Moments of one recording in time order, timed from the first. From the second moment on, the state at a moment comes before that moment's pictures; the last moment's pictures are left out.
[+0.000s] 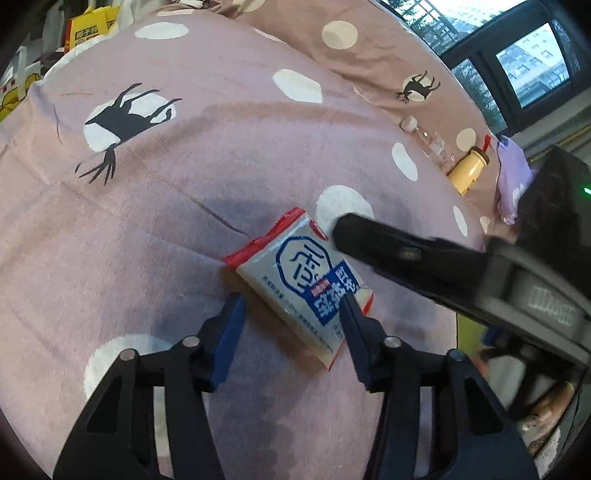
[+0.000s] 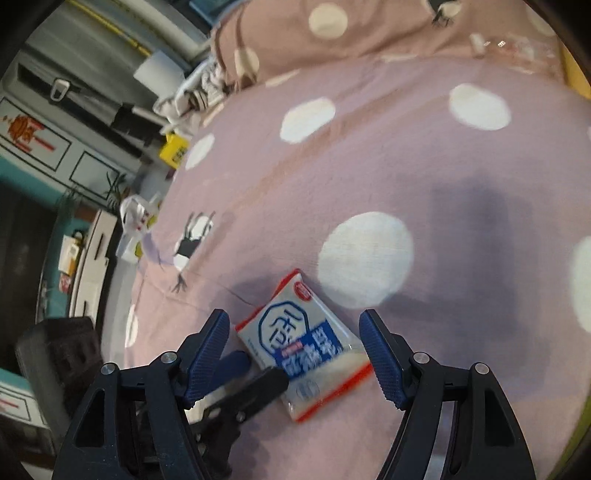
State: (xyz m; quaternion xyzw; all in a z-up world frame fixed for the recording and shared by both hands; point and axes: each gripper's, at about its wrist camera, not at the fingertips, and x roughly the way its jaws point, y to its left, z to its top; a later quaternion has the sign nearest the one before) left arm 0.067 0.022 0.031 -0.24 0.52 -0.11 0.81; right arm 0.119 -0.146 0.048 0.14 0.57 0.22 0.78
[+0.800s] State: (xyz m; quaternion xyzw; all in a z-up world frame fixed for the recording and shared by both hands) left arm 0.028 -0.004 0.058 -0.15 0.50 -0.14 0.84; right arm 0.057 -0.152 0.065 0.14 0.54 0.18 0.81
